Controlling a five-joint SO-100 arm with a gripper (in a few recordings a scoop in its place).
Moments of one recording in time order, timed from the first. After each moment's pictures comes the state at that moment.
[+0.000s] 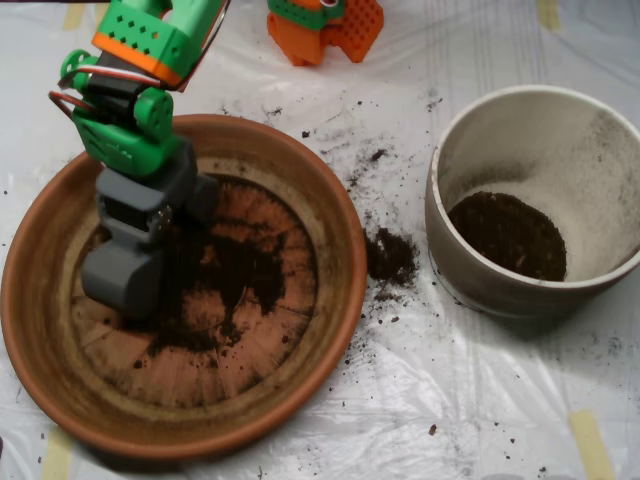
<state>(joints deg) 35.8 71.0 92.8 60.4 -8.0</state>
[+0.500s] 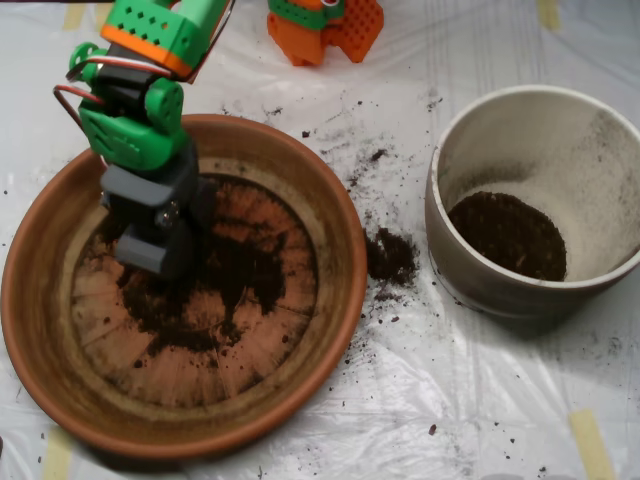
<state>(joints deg) 34.6 75.9 98.6 55.5 -10.5</state>
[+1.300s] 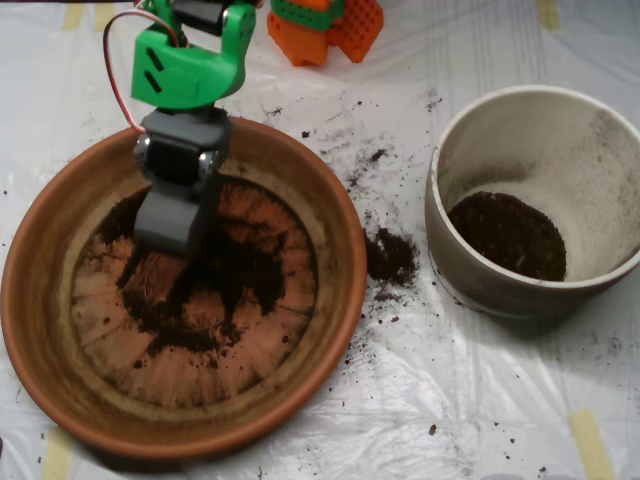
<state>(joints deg) 28.9 107.6 127.0 29.3 -13.2</state>
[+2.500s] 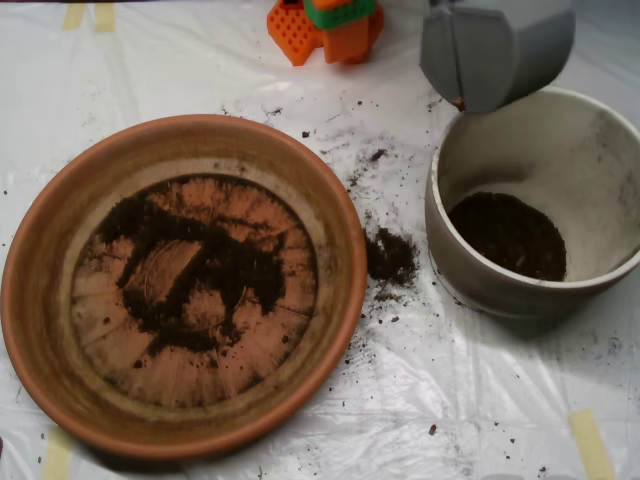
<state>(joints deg) -21.5 117.3 86.2 72.3 -7.7</state>
